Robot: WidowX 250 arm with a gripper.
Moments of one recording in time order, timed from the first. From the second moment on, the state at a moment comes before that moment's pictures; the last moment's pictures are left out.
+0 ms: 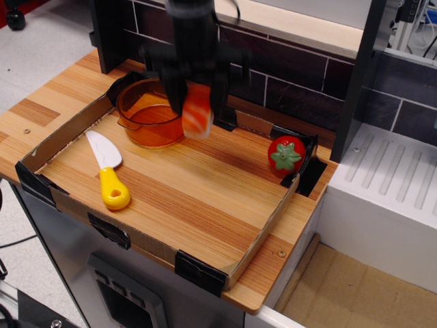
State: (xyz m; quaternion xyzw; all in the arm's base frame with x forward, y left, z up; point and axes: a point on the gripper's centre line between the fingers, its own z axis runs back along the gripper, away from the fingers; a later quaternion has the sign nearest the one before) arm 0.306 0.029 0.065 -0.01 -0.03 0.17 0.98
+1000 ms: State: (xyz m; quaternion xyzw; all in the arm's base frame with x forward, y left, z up) arm 0.304 0.023 0.030 0.03 -0.03 0.12 0.99
